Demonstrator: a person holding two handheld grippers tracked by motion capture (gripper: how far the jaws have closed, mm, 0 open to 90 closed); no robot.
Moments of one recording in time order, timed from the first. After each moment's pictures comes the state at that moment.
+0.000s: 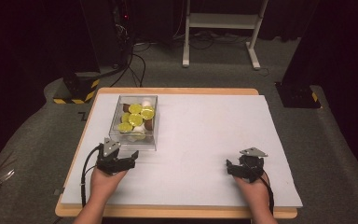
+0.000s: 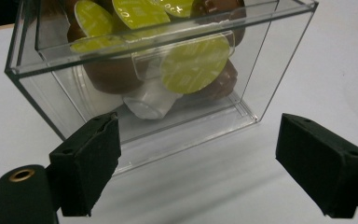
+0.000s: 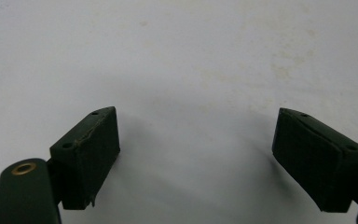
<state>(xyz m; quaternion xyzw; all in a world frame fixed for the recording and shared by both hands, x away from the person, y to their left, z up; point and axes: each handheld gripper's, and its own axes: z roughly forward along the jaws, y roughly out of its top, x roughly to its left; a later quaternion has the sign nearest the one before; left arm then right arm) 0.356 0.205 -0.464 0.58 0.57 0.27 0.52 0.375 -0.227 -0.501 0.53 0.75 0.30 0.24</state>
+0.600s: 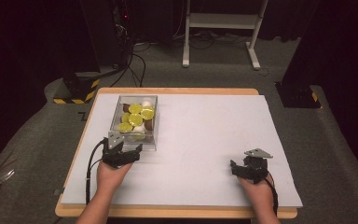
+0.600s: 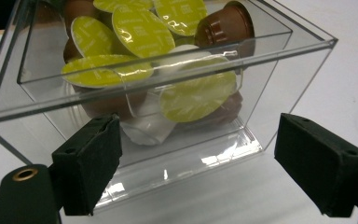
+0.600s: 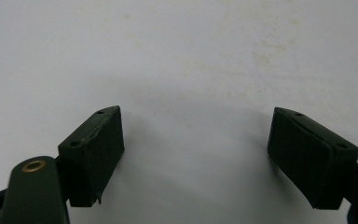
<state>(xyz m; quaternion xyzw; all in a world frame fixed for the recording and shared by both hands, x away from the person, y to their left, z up) 0.377 0.194 -0.461 0.55 0.58 0.28 0.53 0.373 -0.241 -0.502 0.53 0.75 0.30 0.24</state>
